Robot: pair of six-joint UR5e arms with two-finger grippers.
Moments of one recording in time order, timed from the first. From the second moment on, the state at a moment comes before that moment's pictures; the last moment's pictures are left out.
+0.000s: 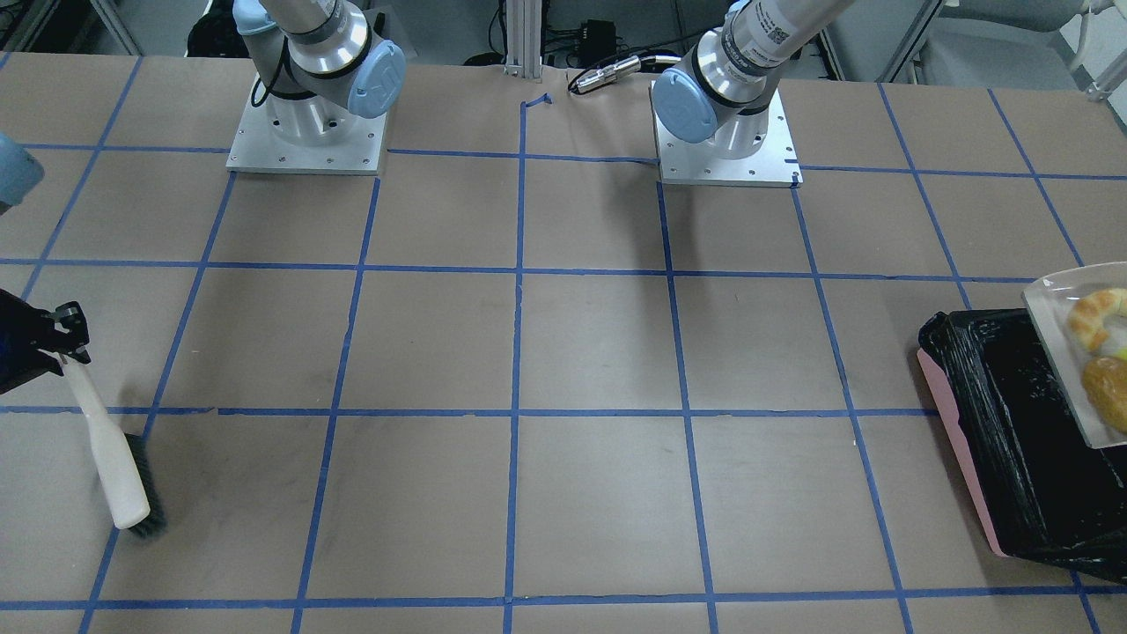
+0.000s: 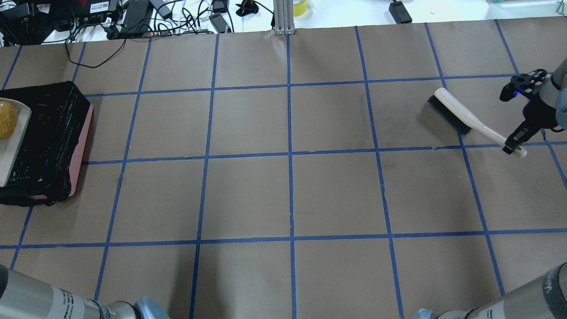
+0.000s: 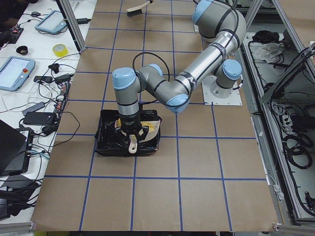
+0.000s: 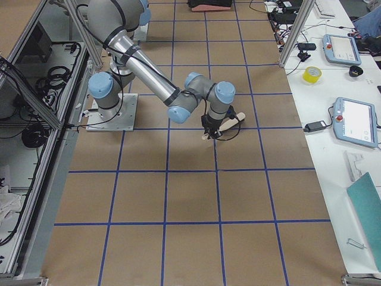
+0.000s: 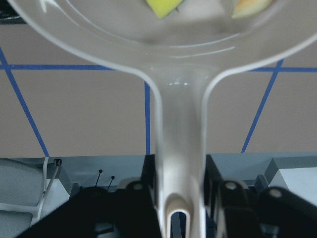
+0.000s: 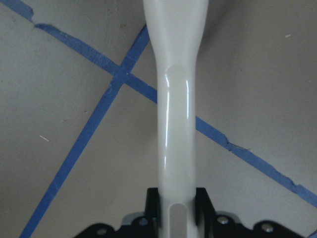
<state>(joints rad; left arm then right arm) -0.78 -2.01 -1.31 -1.06 1.97 2.40 1.01 -1.23 1.82 -2.07 -1.66 -1.14</state>
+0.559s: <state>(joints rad) -0.87 -2.05 -1.31 -0.88 2.12 2.41 1.01 -1.23 1.81 -2.07 -1.65 -1.11</state>
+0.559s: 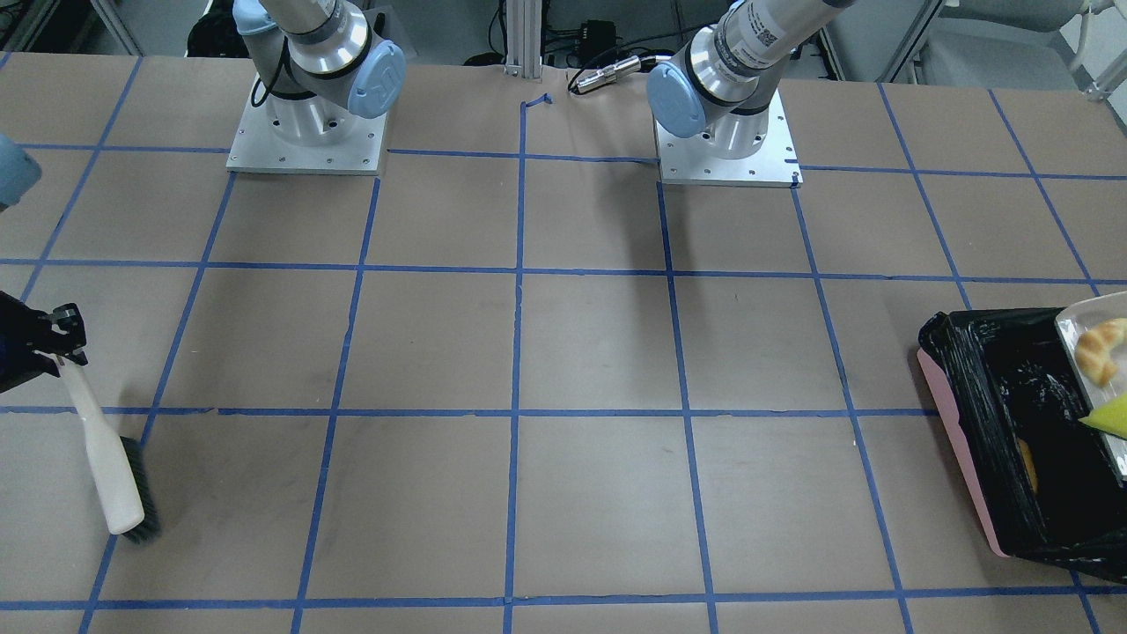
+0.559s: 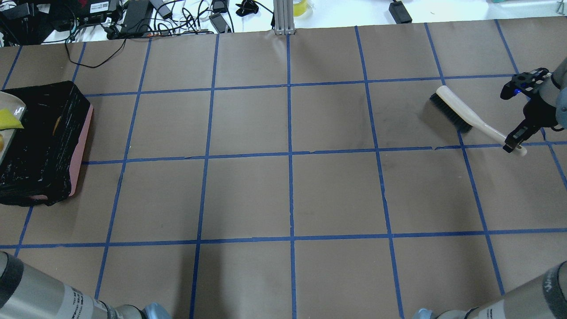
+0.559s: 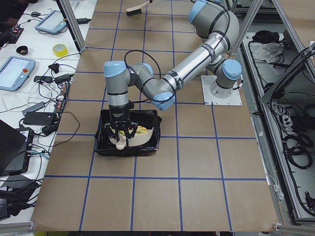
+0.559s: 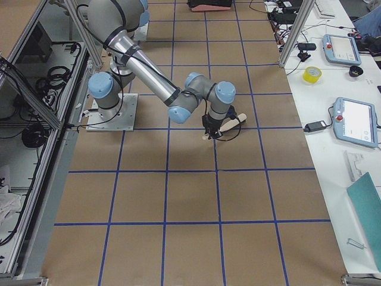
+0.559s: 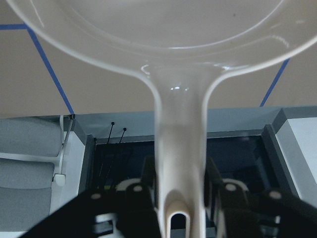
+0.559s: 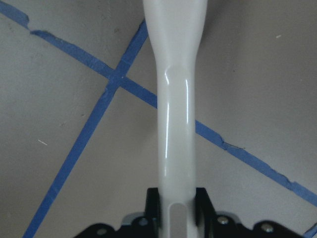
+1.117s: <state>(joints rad) -0.89 -2.05 -1.35 -0.74 2.14 2.45 1.01 -1.24 1.81 -2.06 -1.66 -1.07</state>
